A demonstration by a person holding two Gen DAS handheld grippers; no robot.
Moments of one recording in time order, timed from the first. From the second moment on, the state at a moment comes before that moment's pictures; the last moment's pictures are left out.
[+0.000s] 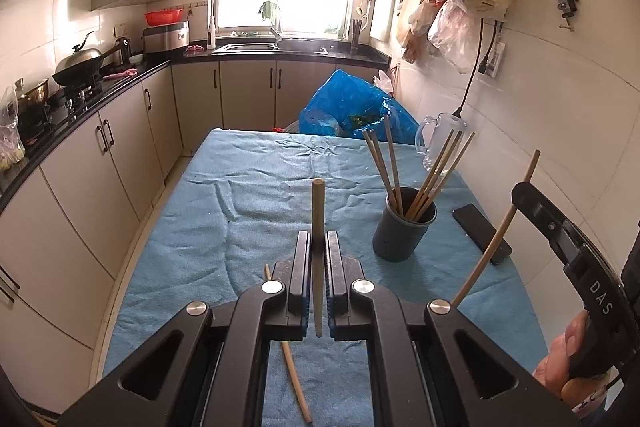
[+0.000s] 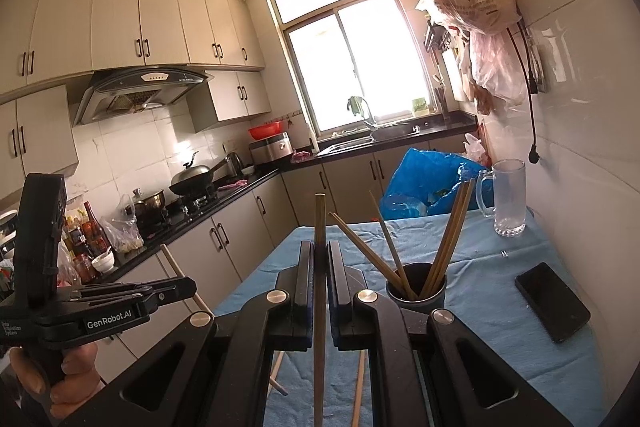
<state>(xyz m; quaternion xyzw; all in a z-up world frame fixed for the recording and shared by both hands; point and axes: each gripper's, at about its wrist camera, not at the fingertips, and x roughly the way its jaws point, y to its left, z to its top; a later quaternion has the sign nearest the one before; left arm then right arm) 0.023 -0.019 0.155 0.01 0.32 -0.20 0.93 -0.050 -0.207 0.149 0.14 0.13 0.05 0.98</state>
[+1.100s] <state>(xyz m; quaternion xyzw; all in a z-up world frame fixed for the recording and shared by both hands) 0.022 -0.034 0.172 0.03 0.31 -0.22 0.92 -0.065 -0.230 0.169 0.14 0.10 0.02 0.98</state>
